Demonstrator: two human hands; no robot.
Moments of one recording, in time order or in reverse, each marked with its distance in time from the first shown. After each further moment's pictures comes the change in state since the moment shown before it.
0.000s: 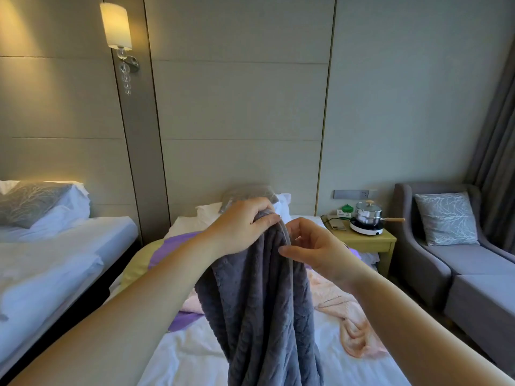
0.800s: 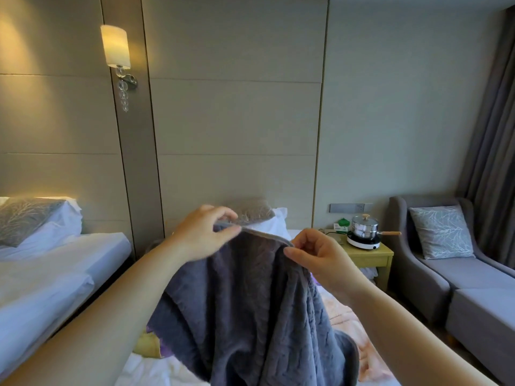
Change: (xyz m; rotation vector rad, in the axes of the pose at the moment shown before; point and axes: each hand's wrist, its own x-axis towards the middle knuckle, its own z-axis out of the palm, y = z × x) left_hand 0.001 -0.051 -0.040 0.171 0.031 -0.215; right_hand 0.017 -0.002 -0.003 -0.021 0.196 -0.101
